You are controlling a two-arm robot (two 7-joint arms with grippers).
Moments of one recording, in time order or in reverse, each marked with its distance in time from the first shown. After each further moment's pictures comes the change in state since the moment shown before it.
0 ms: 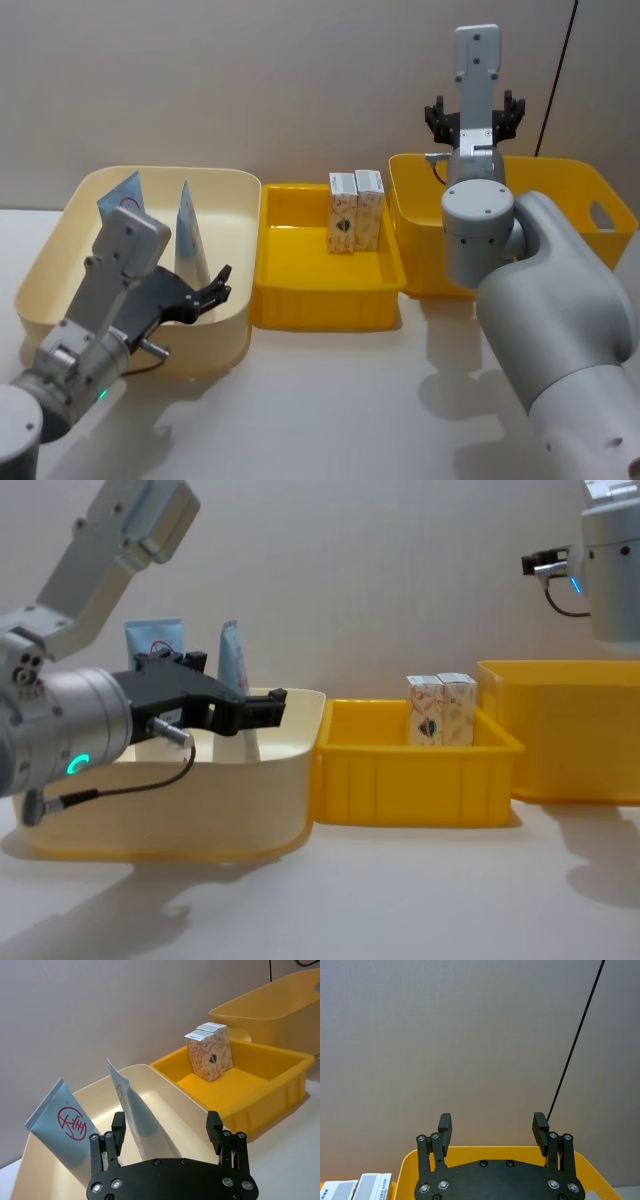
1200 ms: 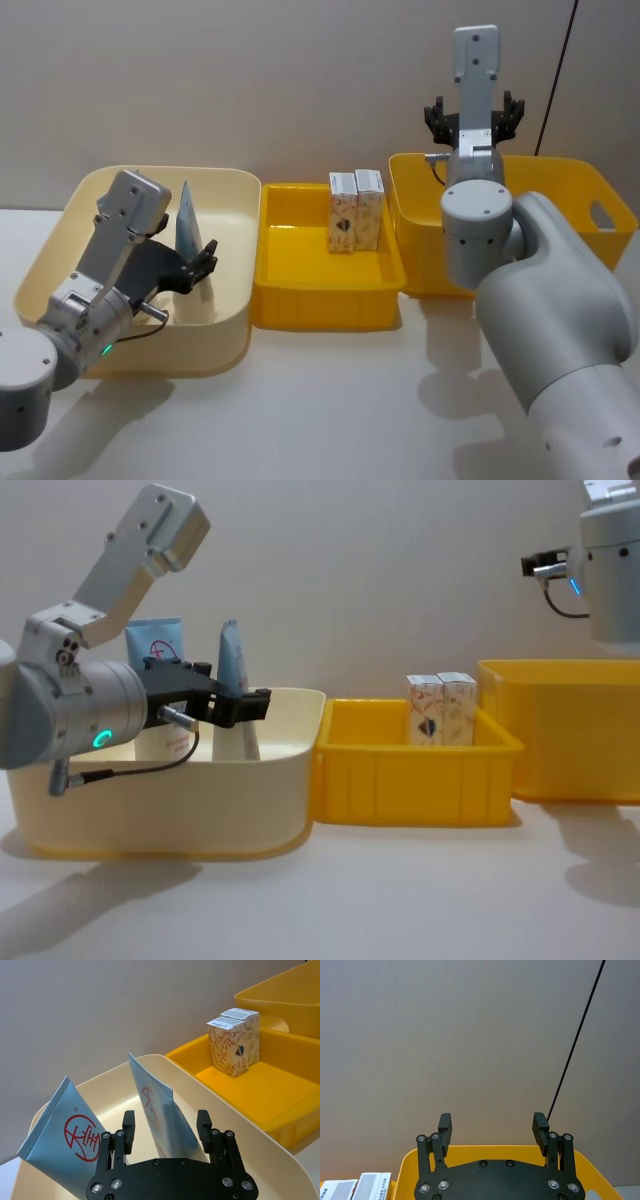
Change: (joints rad) left arm -0.165 -0.080 -0.008 0.237 0.009 0.023 -0.065; right arm 0.002 -0.001 0.000 0.006 -0.001 -0.003 -0.002
